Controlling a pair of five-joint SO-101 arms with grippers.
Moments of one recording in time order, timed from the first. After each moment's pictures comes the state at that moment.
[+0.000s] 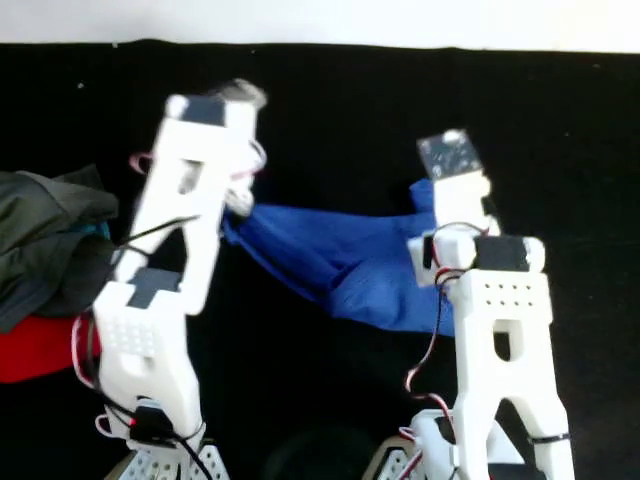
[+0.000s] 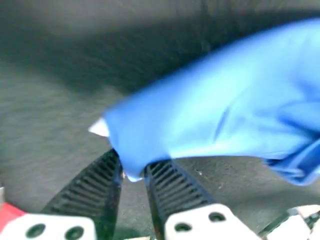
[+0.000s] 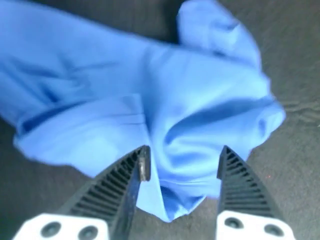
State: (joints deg) left arm 0.7 27.9 -31.7 94.9 -10.8; right arm -4.1 -31.8 33.2 67.4 15.3
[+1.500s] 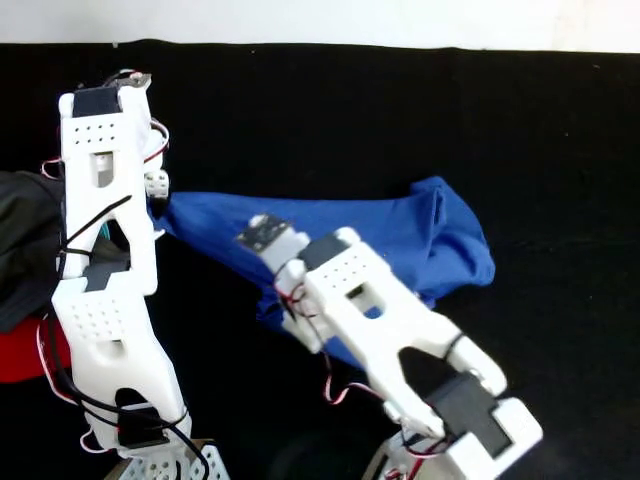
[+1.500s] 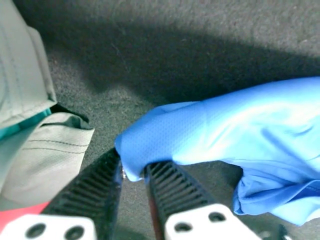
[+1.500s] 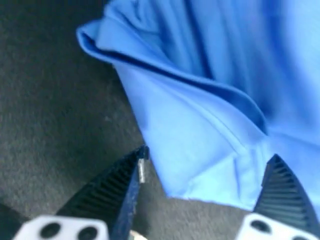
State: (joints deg) left arm -16.3 35.3 -38.4 95.0 -10.8; right arm -42.7 -3.2 30.5 71.7 13.6
